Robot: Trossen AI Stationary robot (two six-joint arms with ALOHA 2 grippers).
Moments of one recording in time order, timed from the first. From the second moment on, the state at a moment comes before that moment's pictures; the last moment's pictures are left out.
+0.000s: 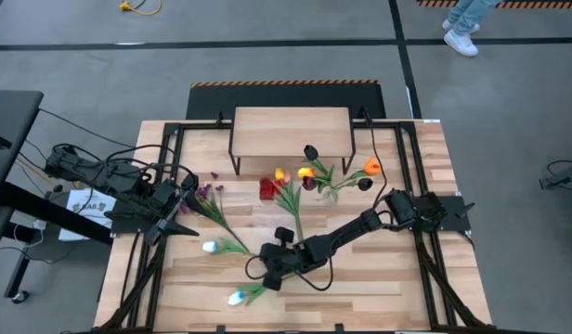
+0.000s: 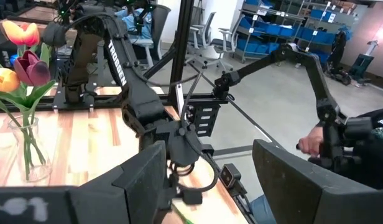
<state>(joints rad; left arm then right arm) -0.39 0.58 0.79 -0.30 0.07 -0.19 0.40 2.30 1.54 -0.13 0.34 0.44</state>
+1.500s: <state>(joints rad) -0.47 0.62 0.36 0.35 -0.19 0.01 0.63 1.88 1.15 0.91 0.50 -0.37</state>
